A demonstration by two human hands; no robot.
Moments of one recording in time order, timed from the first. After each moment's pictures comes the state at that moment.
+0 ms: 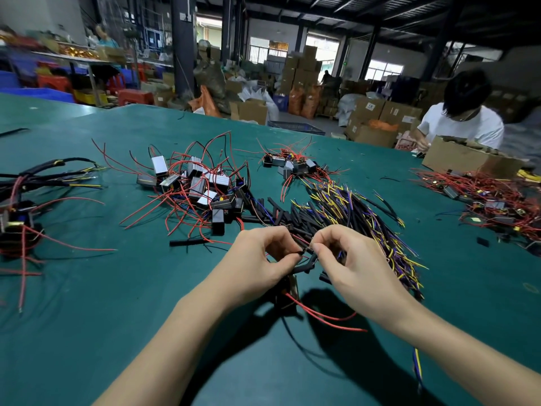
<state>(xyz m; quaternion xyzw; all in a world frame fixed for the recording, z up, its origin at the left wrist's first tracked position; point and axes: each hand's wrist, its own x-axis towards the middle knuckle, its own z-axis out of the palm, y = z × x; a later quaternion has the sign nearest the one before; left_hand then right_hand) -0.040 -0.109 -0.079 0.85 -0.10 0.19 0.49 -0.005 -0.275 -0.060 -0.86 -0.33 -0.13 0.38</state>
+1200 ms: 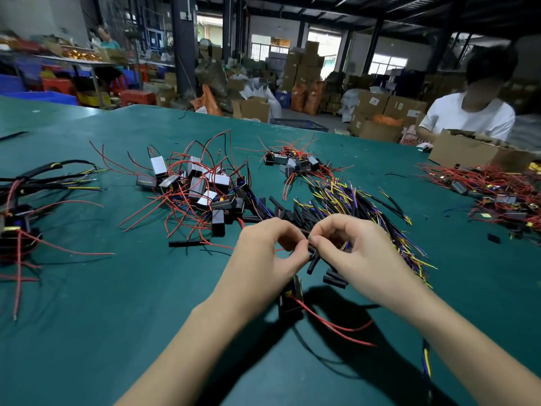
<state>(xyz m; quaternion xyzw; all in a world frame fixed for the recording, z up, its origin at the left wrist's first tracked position) -0.042 -0.125 -0.072 0.84 -0.08 0.30 0.44 0.016 -0.275 -0.053 -0.82 -0.37 -0.09 0.42</state>
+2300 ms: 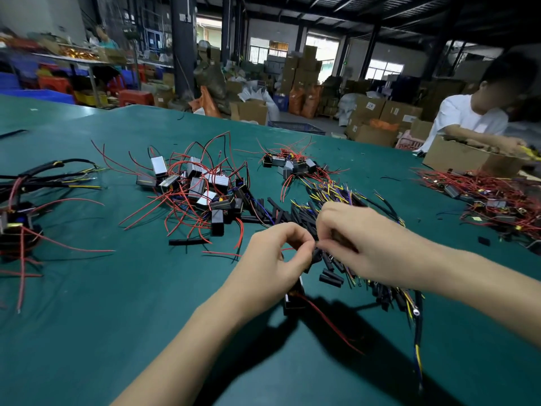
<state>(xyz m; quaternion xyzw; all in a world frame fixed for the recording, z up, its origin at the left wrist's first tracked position) -0.041 -0.130 -0.075 0.83 -0.12 0.26 0.49 0.023 -0.291 -0.011 -0.83 -0.54 -0.11 0.08</state>
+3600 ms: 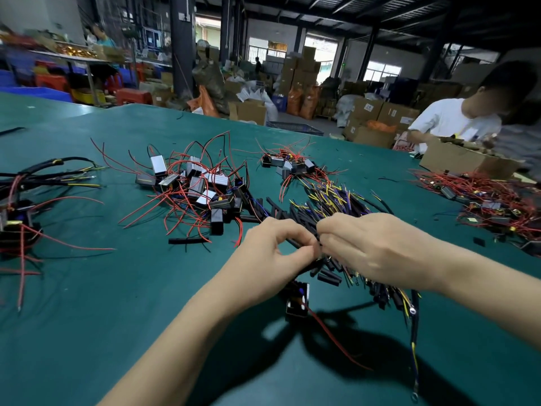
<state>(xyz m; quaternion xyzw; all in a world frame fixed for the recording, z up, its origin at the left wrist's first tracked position) -0.053 -0.124 -0.058 0.84 -0.11 0.18 0.50 0.022 -0.301 -0.009 -0.67 -0.65 -0.30 -0.18</state>
